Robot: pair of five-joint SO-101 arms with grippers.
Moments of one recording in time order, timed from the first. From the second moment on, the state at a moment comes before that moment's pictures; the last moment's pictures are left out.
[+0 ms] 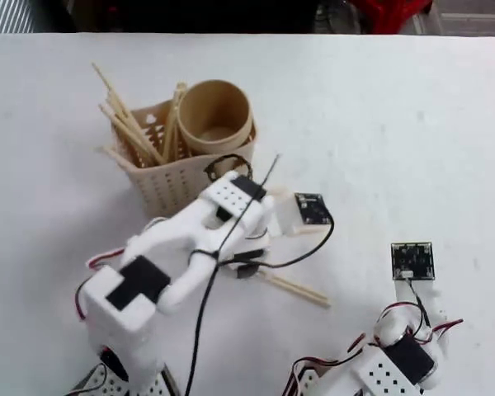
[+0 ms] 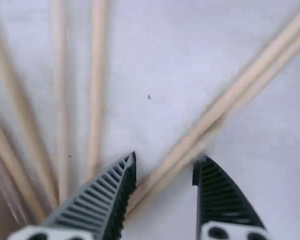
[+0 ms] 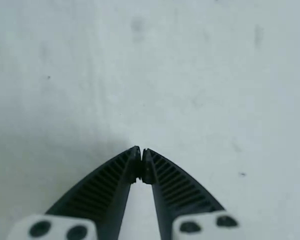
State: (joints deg) left arm 31.5 19.2 15.7 69.5 -38.2; right arm 47.3 -102.2 96.4 71.9 50.2
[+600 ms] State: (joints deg) left arm 31.5 29.5 3.8 74.2 -31.4; right arm 47.3 -102.2 96.4 71.9 50.3
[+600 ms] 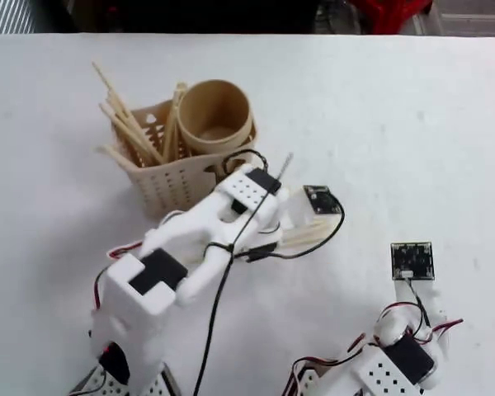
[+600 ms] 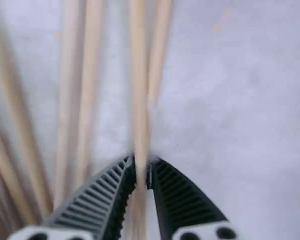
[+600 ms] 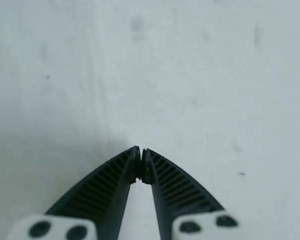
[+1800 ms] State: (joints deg) left arm 34.2 31.0 -75.5 101.9 -17.6; right arm 47.3 -102.2 96.4 71.9 50.3
